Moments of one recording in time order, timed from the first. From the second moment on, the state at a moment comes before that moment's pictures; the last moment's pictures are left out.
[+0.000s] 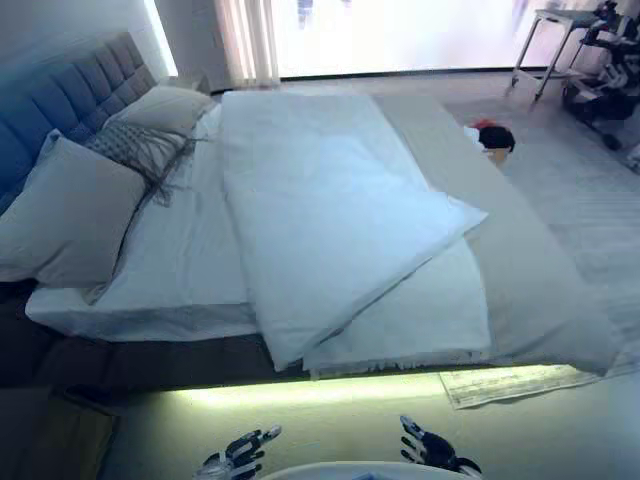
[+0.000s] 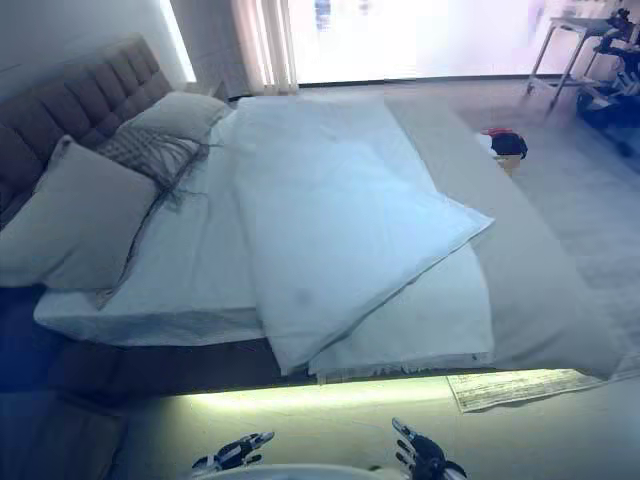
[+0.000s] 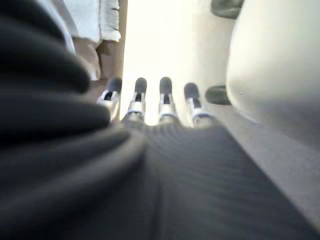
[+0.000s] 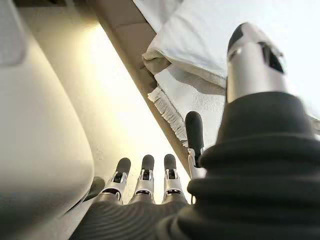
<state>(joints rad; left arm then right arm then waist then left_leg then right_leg) -0.02 0.15 -0.28 1.30 -0.45 -0.05 -0.18 0.01 -0.18 0.17 1.30 0.70 -0.10 0.33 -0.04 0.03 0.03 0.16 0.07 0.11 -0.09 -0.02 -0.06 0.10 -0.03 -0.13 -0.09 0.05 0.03</state>
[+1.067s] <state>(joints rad) -0.02 0.25 -0.16 1.29 -0.61 -0.05 -0.26 -0.01 -0.27 0.09 1.26 0.81 -0.10 0.39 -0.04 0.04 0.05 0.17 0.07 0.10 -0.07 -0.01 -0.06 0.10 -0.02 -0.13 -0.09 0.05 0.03</state>
